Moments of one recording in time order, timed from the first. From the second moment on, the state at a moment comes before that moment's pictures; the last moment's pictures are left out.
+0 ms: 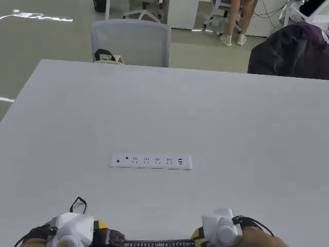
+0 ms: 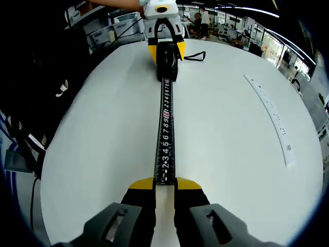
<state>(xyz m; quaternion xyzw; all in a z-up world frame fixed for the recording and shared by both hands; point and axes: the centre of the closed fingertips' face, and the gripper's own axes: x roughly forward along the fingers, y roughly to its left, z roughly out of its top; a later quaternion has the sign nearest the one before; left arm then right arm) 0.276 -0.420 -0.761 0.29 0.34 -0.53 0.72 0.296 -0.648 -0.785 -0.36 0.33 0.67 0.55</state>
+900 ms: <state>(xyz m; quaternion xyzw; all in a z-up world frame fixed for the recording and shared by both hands) 0.276 -0.420 -0.761 0.29 0.34 -0.53 0.72 0.301 -0.677 -0.786 -0.36 0.34 0.67 0.56</state>
